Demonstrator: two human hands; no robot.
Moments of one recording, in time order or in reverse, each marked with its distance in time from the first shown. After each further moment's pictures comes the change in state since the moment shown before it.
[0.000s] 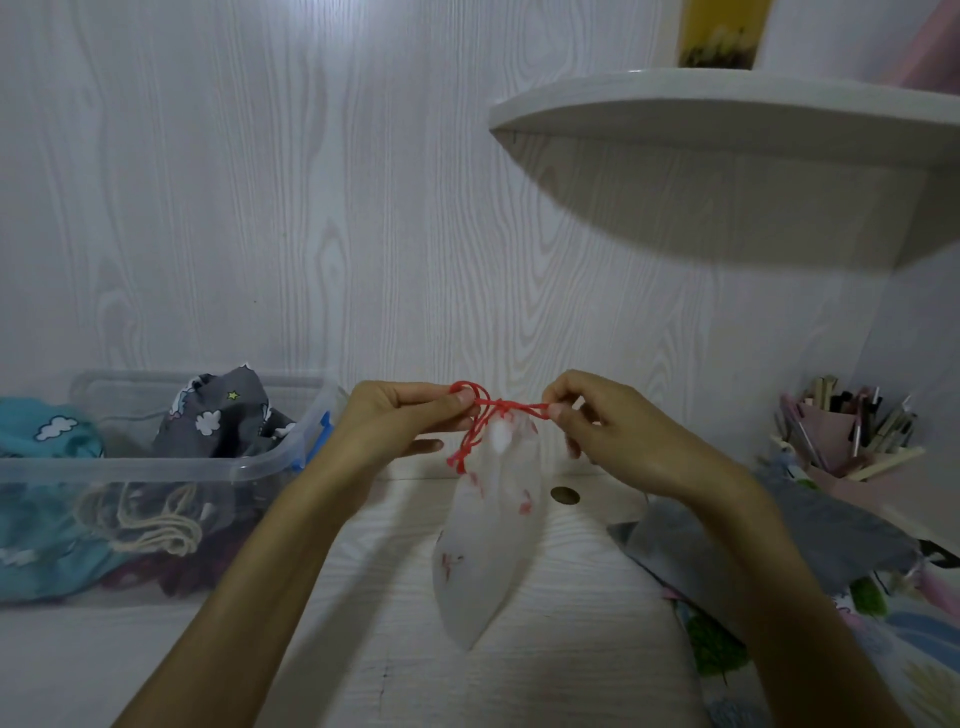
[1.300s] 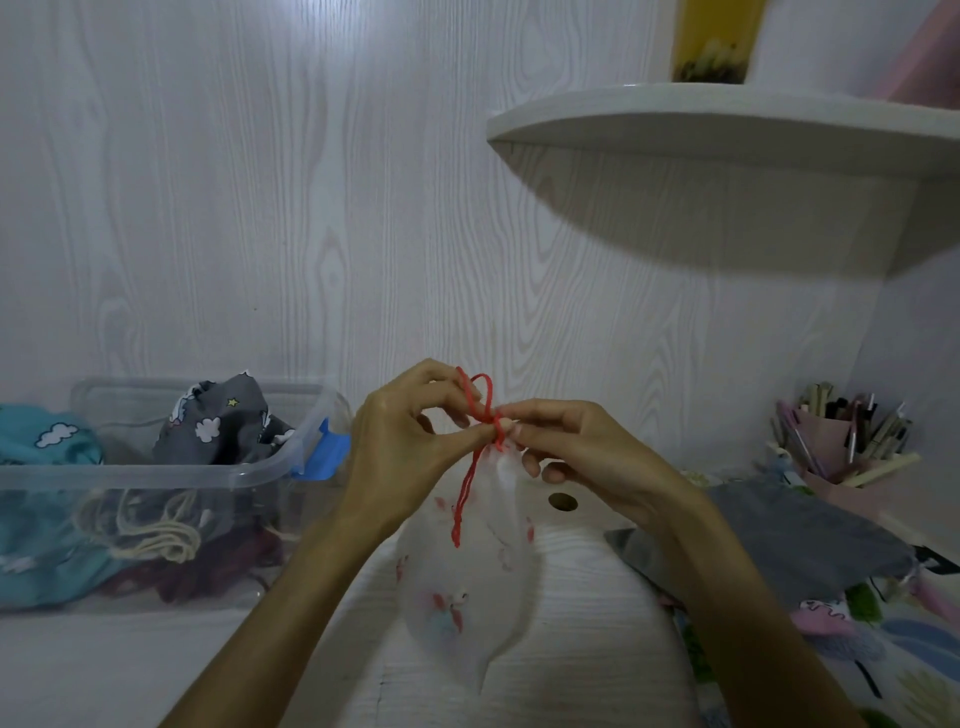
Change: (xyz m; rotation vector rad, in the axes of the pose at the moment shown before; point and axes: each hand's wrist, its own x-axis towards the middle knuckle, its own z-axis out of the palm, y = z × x) left_hand -0.004 -0.012 0.013 0.445 0.191 0.753; right_hand 0.008 0.000 0.022 0.652 -0.114 0.101
